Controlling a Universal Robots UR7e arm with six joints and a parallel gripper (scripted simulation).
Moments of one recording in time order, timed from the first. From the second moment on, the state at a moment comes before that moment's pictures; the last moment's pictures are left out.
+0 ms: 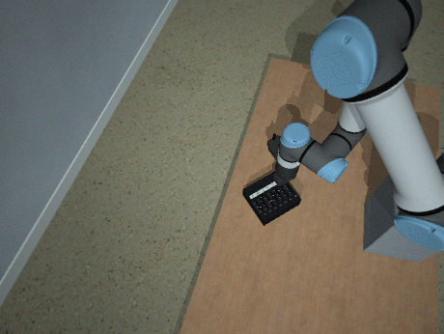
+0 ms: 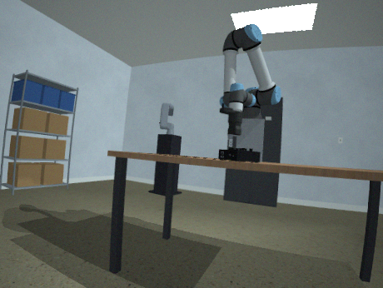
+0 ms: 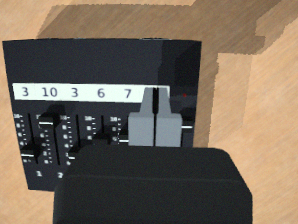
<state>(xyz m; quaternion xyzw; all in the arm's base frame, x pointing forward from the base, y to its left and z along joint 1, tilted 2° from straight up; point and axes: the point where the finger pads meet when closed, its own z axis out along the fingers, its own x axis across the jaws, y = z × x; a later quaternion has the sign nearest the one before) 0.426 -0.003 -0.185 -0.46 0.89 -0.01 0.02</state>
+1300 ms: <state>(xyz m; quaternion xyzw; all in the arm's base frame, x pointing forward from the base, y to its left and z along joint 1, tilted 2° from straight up) 0.426 -0.003 -0.188 -0.46 0.89 -0.01 0.02</state>
